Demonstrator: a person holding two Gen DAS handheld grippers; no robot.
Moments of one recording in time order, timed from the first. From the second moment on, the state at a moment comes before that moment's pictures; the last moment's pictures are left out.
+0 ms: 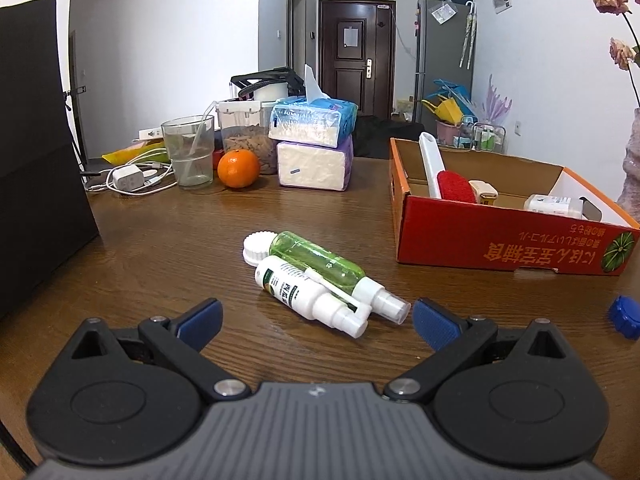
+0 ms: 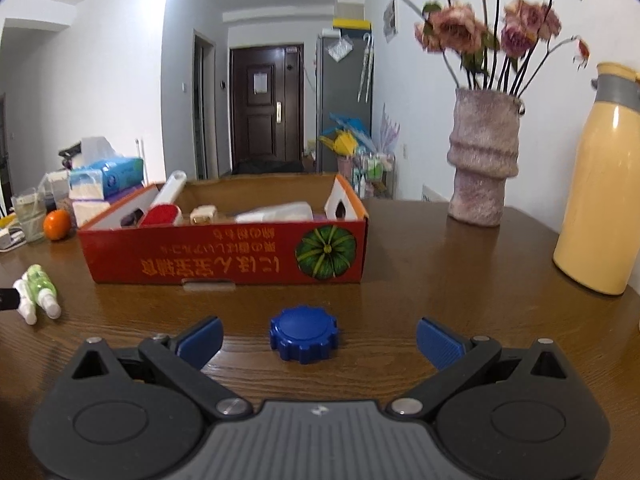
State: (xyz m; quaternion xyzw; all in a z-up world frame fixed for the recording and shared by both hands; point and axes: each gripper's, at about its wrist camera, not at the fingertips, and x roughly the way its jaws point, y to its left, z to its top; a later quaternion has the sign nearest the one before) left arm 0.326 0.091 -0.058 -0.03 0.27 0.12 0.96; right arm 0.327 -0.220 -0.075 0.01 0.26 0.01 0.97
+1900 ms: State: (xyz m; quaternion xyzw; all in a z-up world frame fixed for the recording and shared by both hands) left arm 0.376 0.147 -0.086 0.06 0.31 -0.06 0.95; right arm 0.329 -0.214 -0.088 0.04 0.27 -0.05 0.96
